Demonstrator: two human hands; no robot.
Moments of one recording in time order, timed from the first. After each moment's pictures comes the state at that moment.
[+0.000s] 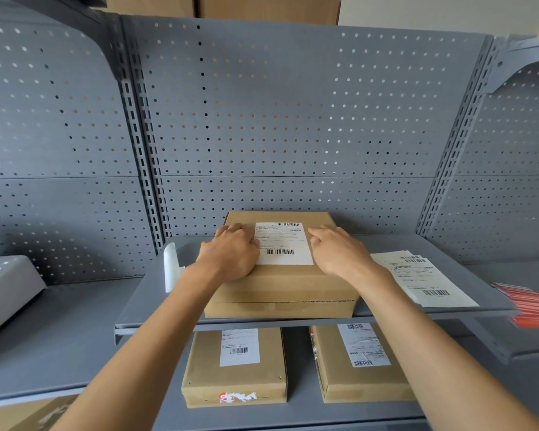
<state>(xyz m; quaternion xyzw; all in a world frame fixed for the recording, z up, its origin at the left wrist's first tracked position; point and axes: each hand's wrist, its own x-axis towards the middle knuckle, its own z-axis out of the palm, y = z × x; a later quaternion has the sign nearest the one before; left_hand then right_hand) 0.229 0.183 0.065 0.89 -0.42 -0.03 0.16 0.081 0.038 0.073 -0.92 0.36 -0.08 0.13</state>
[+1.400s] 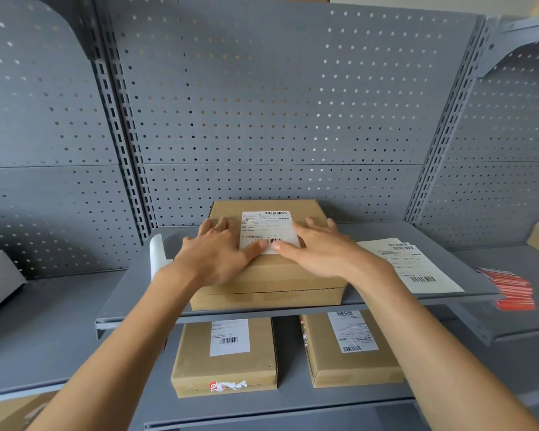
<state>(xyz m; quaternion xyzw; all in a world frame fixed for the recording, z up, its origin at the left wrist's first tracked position) 0.203 0.200 0.069 0.89 -0.43 -0.04 0.12 0.062 0.061 0.087 -0.94 0.32 0.02 0.15</state>
